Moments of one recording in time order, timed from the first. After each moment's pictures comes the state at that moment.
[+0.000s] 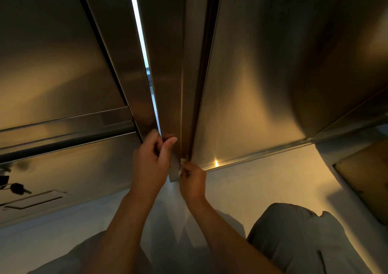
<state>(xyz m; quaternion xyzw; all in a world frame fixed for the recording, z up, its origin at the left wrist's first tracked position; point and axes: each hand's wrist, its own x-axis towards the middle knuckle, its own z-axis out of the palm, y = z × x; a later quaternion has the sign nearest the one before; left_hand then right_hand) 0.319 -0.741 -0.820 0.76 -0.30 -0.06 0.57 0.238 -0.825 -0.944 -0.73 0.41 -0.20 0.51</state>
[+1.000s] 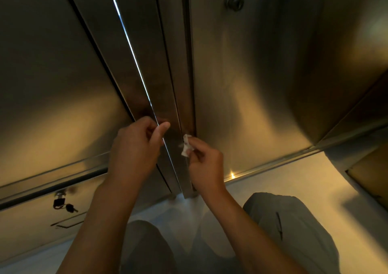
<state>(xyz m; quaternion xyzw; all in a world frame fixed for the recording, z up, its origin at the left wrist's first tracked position) 0.328 -0.727 -0.638 0.87 -0.31 -0.02 0.40 0.226 -0.833 -0.733 -0.67 0.28 -0.33 0.60</state>
